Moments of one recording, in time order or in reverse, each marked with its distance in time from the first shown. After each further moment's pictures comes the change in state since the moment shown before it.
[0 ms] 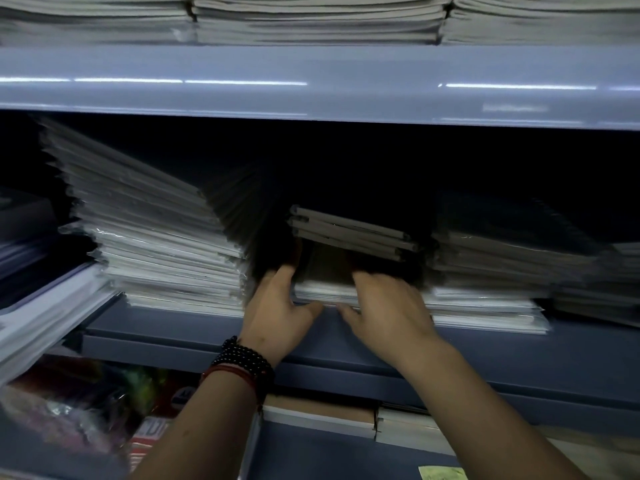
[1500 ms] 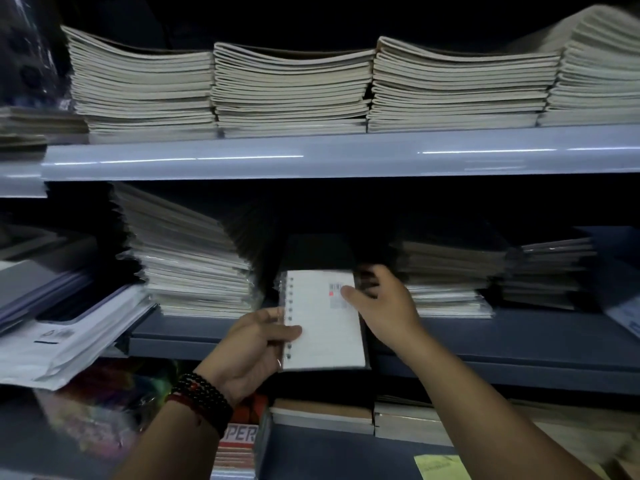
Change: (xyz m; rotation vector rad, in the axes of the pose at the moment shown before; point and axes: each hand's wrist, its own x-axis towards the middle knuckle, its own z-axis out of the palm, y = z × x) left_hand -0.074 0.032 -0.057 -1.108 -0.429 -0.496; right_hand -0.037 0.010 -0.021 0.954 0.179 0.315
